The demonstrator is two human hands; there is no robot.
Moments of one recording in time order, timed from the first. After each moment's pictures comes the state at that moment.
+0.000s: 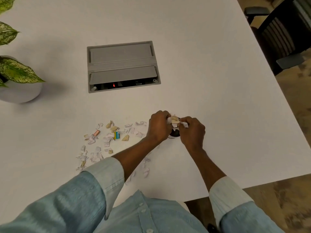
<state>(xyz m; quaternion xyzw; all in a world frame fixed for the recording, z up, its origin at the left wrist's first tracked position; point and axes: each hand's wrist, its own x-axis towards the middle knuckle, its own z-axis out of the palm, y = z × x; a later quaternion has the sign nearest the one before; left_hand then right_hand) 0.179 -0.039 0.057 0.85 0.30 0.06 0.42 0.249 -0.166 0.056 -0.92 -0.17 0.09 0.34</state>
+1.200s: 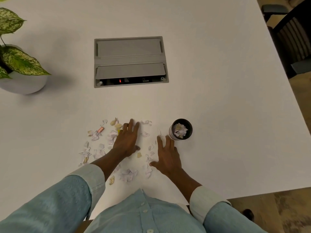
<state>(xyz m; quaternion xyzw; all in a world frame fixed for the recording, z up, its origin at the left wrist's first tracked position) 0.058 0.038 -0.027 0.92 0.28 -0.22 0.17 0.151 -0.149 -0.013 -0.87 -0.41 0.29 0.00</state>
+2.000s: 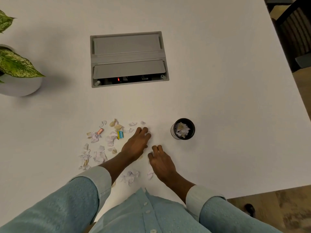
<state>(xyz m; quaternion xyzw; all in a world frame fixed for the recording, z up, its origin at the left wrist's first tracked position) 0.071 0.020 -0.045 0.95 0.15 -0.15 0.21 0.127 -0.143 -0.033 -0.79 -0.55 0.26 -0.07</state>
